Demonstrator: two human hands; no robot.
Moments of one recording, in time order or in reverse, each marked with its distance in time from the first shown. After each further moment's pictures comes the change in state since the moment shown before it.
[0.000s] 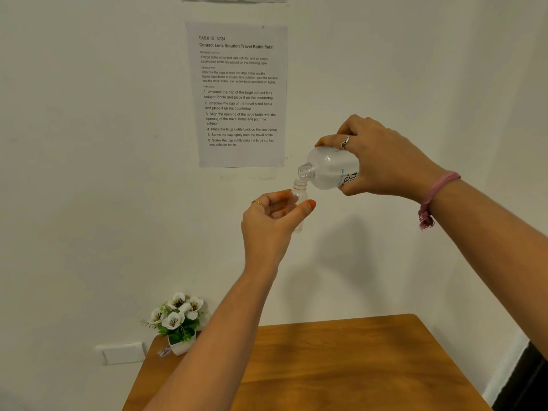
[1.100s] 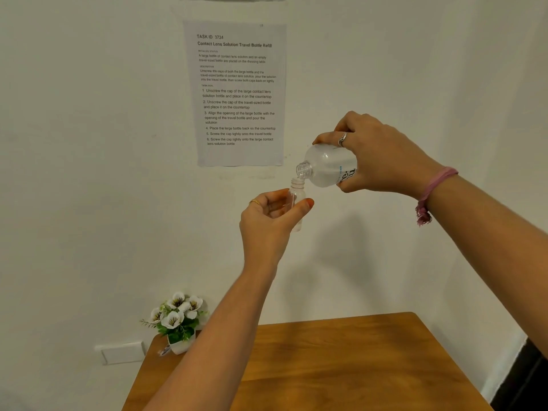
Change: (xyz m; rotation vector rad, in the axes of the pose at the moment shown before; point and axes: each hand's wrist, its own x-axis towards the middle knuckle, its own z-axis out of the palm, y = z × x) left_hand -0.001 0.000 0.000 -0.012 0.009 -0.002; right_hand 0.002 -0.001 -0.002 -0.030 -0.005 -0.014
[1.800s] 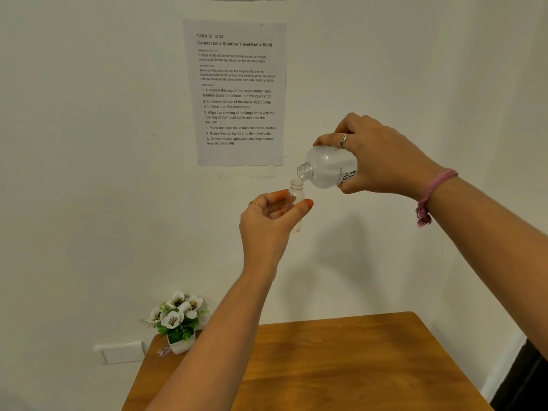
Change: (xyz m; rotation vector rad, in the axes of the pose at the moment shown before) left_hand 0.000 -0.002 -0.001 -0.007 0.002 -0.018; right_hand -0.001 0.000 0.002 0.005 -0.003 0.003
